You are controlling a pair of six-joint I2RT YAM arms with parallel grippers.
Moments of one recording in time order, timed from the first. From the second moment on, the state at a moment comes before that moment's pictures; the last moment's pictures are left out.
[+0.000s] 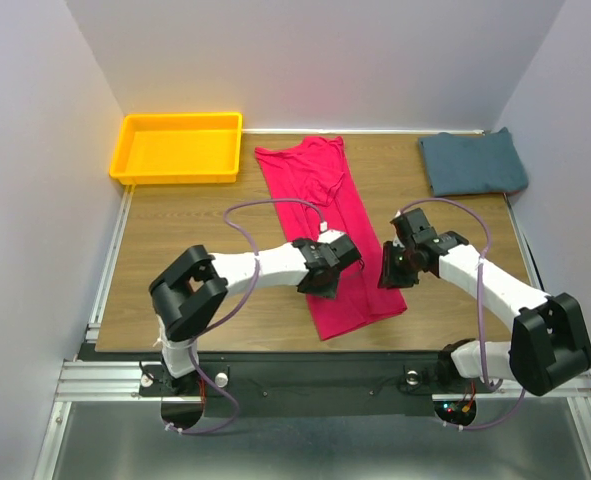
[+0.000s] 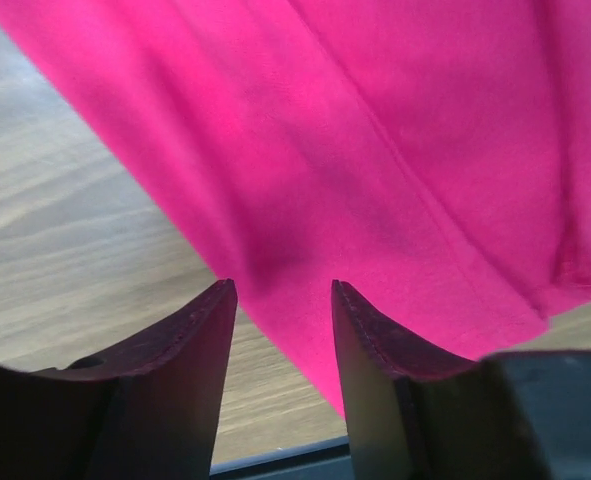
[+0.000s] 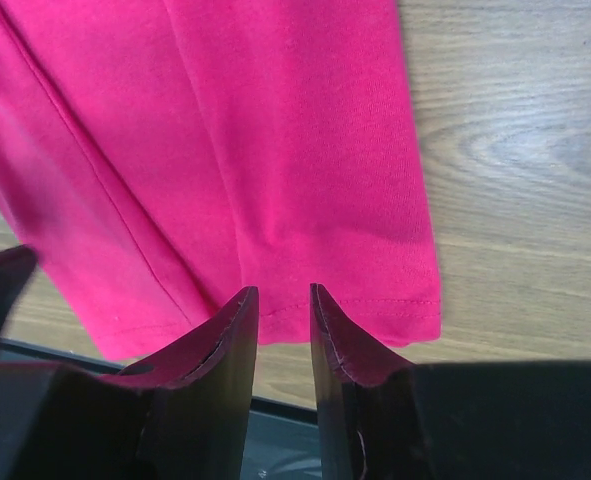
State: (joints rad) left arm -1.05 1.77 1.24 -0.66 -0.25 -0.75; right arm 0.41 1.29 0.80 -0.69 -0.13 0.50
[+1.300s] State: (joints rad) left arm -1.09 1.45 0.93 -0.78 -0.19 -0.94; right arm 0.41 1.07 0.62 -0.78 -0.16 0.65
